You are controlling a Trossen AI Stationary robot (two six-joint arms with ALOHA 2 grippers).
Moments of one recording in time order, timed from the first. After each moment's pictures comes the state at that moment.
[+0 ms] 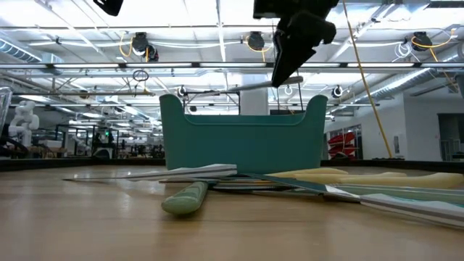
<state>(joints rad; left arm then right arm) -0.58 1.12 0.68 0.13 -0.42 -0.10 0.13 1.66 1.35 -0.86 0.38 0.02</state>
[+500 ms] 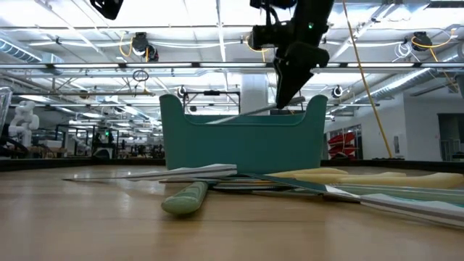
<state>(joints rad) -0.58 1.12 0.68 0.12 -0.42 -0.16 0.02 1.68 1.31 -0.86 0.30 -0.02</state>
